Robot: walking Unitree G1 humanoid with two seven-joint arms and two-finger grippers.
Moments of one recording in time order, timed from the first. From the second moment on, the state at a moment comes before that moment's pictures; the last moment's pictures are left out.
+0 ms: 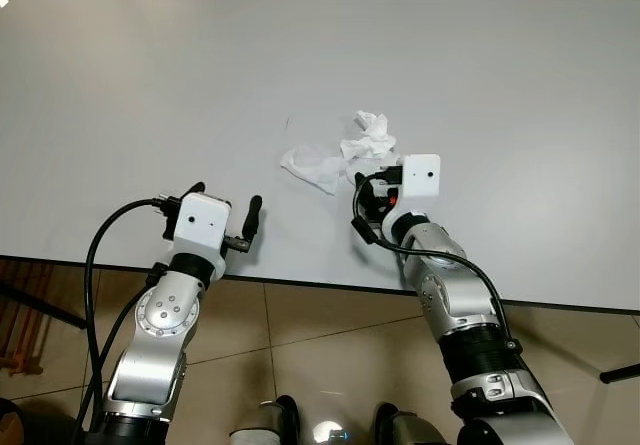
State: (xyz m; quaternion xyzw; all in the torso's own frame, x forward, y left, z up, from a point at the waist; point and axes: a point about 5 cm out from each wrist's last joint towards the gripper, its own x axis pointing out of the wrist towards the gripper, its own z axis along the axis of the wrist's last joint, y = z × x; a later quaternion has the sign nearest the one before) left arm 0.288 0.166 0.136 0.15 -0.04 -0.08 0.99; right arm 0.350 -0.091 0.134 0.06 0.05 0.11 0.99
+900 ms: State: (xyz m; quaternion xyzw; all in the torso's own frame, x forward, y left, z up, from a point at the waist) left arm 0.289 0.163 0.137 0.15 -0.04 -0.08 0.98; right arm 0.301 -0.131 0.133 -0.02 -0.01 -0.03 1.00
